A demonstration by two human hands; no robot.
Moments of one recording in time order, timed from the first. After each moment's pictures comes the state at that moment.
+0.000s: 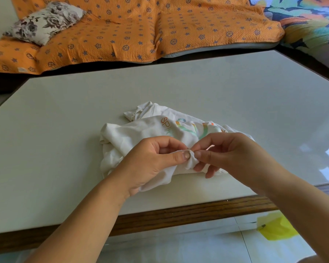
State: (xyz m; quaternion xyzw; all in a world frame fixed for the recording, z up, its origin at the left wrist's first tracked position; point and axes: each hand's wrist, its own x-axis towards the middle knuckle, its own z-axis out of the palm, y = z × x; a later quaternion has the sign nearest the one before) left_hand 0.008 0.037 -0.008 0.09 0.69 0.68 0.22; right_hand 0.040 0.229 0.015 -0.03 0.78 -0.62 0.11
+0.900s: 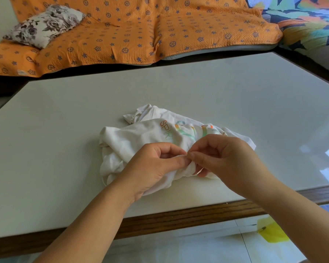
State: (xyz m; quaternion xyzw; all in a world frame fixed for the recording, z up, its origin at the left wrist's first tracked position) left_hand 0.008 0.043 -0.013 0.06 0.71 0.67 0.22; right_hand 0.043 0.221 0.008 -0.04 0.83 -0.56 0.02
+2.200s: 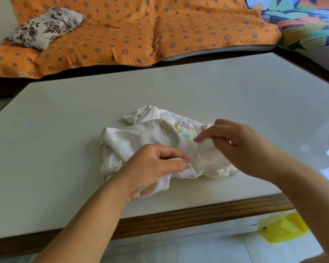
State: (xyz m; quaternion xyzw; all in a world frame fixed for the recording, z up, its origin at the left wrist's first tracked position) left_hand 0.011 0.041 0.000 0.07 0.73 0.63 0.25; right_hand 0.015 0.255 0.011 -0.15 0.93 -0.33 -0.05
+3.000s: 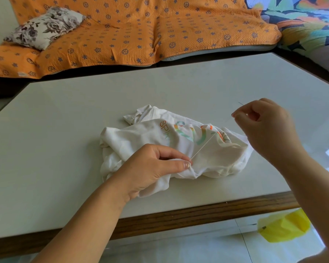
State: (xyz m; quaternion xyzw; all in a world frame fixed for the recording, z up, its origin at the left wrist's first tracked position) left_hand 0.012 0.038 0.001 0.08 0.75 0.61 0.25; right_hand -0.003 0.277 0.010 0.11 0.91 -0.32 -0.24
